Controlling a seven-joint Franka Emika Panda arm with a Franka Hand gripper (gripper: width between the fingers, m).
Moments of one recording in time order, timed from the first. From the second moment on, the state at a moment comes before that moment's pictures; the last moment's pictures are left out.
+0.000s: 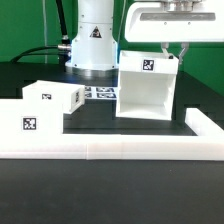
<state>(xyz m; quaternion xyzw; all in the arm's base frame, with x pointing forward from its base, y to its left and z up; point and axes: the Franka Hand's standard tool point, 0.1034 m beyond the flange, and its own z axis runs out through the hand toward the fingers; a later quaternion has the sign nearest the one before) 0.445 0.129 0.099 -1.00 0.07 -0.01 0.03</state>
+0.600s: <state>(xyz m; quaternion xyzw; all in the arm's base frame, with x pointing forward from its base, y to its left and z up) 0.543 0.103 0.100 -1.00 0.05 -0.05 0.04</state>
